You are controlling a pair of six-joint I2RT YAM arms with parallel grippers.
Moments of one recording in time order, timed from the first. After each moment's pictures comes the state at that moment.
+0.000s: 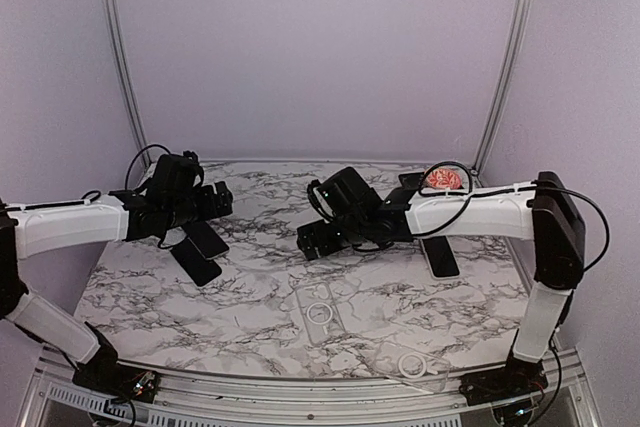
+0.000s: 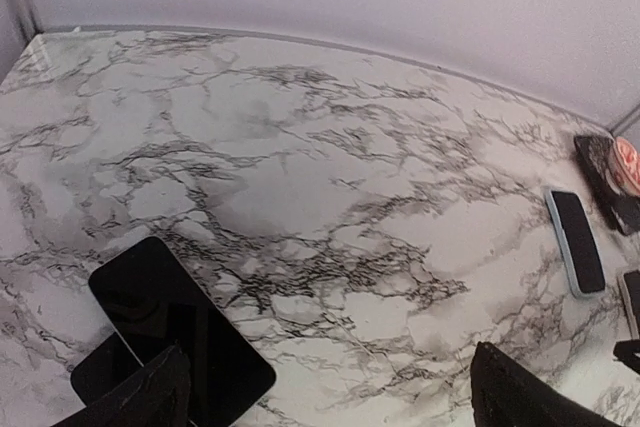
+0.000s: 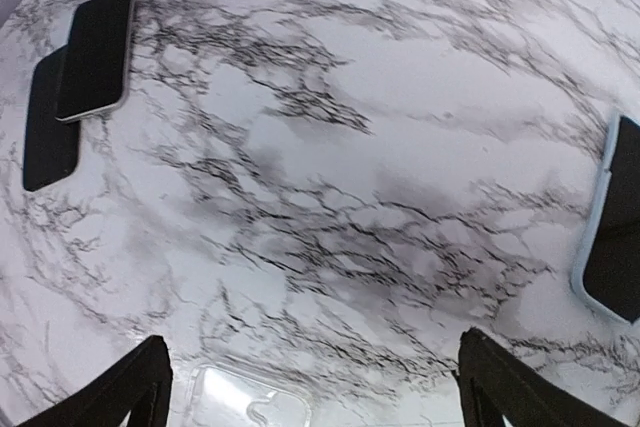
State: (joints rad) left arm -0.63 1.42 0.90 -0.11 -0.32 -0.52; right arm 0.95 1.82 1.28 -0.33 0.21 0.39
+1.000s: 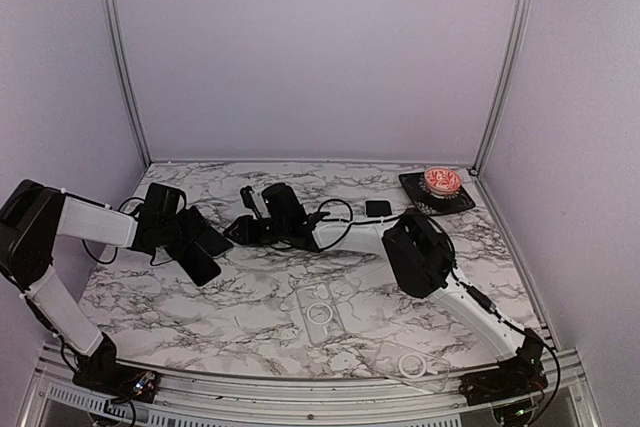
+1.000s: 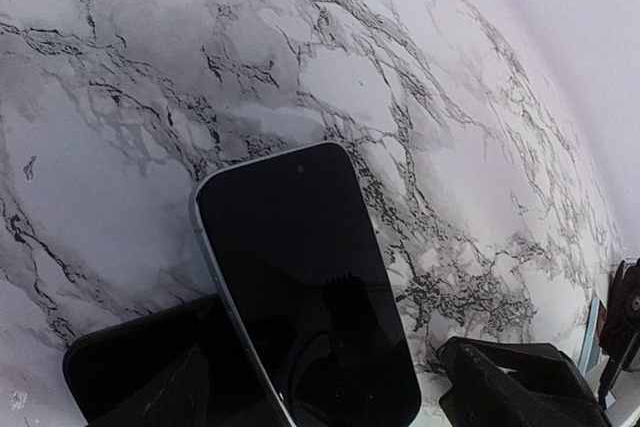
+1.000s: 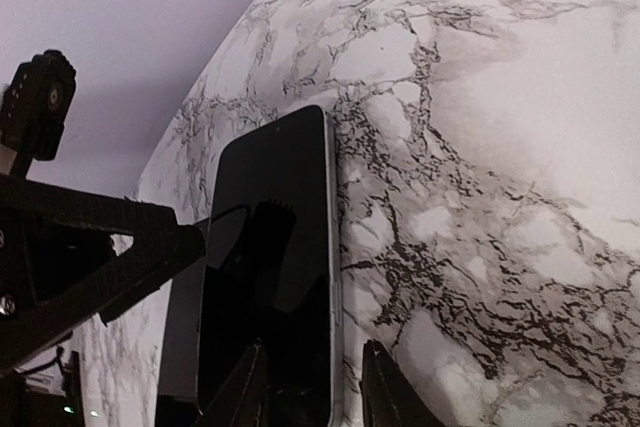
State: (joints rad) left arm -0.31 1.61 0.70 0.11 -0.06 -0.94; right arm 0.89 2.77 2.26 0.07 -0.39 0.64
